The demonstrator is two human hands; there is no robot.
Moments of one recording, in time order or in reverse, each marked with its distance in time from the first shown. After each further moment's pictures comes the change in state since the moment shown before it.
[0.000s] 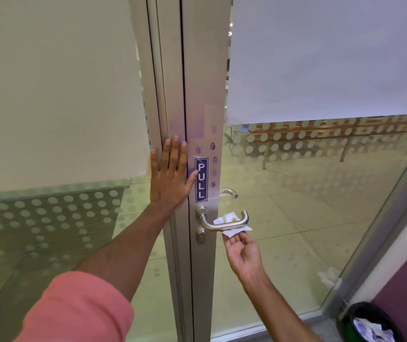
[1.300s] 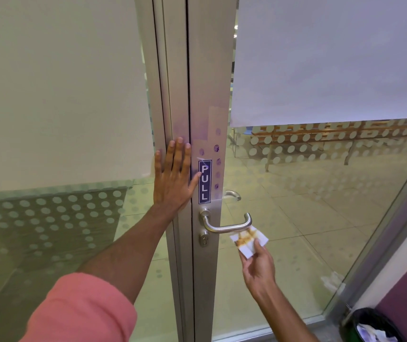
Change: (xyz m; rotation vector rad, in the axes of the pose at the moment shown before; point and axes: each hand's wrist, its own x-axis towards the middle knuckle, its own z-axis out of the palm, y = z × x) left_hand -0.001 -0.002 0.000 0.027 0.020 0.004; right_hand -0.009 -0.011 -0.024 -0.247 0.076 -0.249
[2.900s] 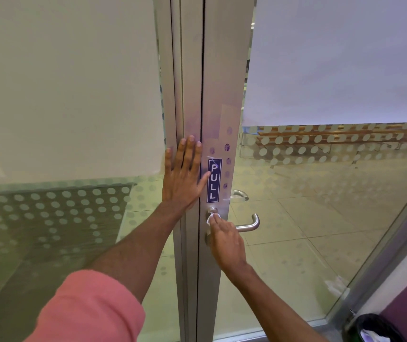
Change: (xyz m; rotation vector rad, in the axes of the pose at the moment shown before) left_hand 0.002 0.000 -0.009 -0.046 -0.078 -0.008; right_hand -0.004 0.047 0.058 -2.111 -0.450 -1.012
